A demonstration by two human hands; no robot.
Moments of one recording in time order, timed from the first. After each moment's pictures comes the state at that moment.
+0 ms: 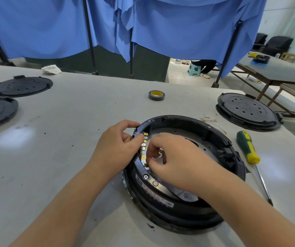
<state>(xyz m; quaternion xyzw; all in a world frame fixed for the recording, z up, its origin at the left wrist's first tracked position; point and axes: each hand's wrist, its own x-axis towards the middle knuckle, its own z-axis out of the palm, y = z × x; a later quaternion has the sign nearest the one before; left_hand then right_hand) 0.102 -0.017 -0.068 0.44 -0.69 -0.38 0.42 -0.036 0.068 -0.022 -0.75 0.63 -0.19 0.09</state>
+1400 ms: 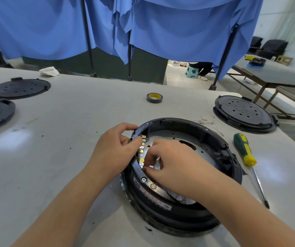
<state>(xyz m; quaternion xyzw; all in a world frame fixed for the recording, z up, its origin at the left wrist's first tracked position) 0.102 -0.017 -0.066 0.44 -0.70 -0.37 0.42 -0.037 0.069 -0.027 -0.75 0.64 -0.16 0.09</state>
